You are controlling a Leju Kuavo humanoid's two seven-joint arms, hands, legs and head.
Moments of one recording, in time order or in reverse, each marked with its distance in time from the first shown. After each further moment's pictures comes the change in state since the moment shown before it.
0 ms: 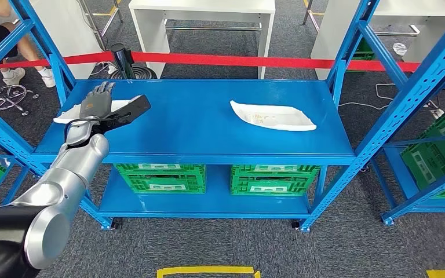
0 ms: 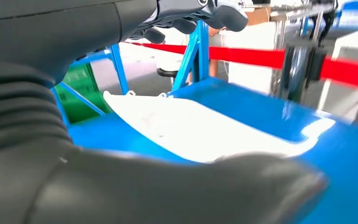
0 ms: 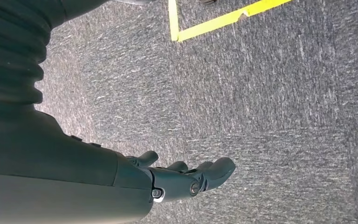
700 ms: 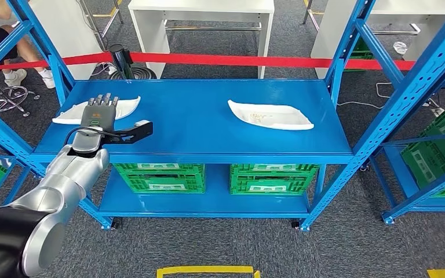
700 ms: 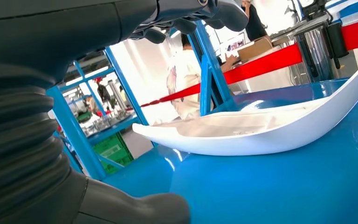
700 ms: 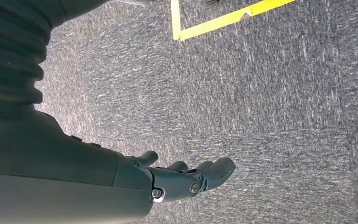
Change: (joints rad) left arm 0.026 0.048 -0.184 0.046 -0.244 -0.003 0.117; right arm -0.001 0.000 0.000 0.000 0.013 0.007 0.004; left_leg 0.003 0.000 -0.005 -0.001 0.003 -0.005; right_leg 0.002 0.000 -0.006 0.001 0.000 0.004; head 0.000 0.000
